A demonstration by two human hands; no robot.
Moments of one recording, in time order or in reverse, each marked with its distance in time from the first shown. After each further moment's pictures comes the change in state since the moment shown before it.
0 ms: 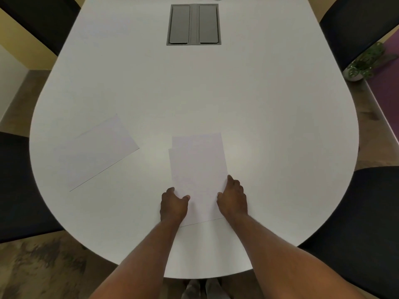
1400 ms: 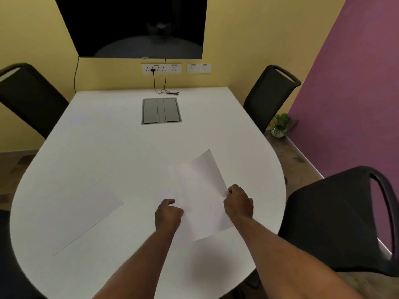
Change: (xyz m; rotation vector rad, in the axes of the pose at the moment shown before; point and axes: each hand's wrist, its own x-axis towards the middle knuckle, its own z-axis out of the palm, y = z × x) left_hand -0.116 0.092 -0.080 -0.243 -0.052 0.286; right_hand -0.088 0.005 -0.177 0.194 0.467 0.114
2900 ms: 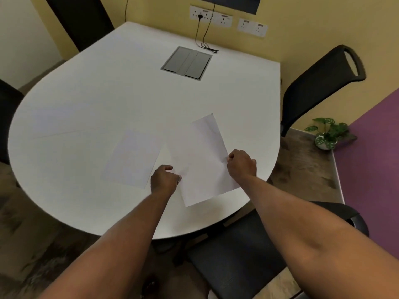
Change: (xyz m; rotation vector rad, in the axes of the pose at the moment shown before) left_hand -0.075 0.069 0.276 -0.231 0.329 -0.199; right_hand 0.235 0.183 -0.092 -0.213 -0.248 -0.517
